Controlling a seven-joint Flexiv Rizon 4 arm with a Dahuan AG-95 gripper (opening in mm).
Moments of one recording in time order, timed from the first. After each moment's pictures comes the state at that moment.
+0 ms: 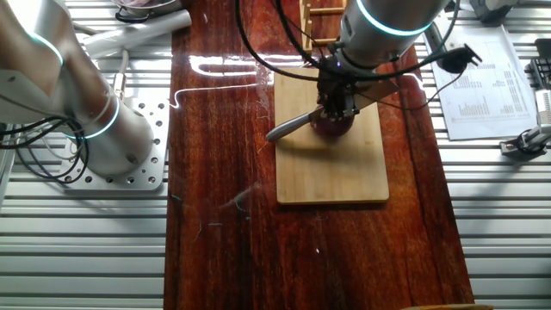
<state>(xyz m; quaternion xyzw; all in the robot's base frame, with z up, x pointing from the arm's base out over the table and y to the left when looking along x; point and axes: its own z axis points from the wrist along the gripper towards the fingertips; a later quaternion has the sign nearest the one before) 0.452 0.016 0.147 0.13 -0.99 -0.05 0.07</state>
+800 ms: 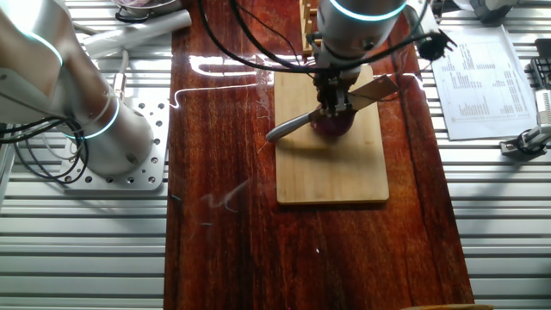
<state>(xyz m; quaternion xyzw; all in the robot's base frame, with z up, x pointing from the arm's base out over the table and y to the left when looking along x) 0.451 0.018 0.155 0.10 -0.99 -0.03 0.01</state>
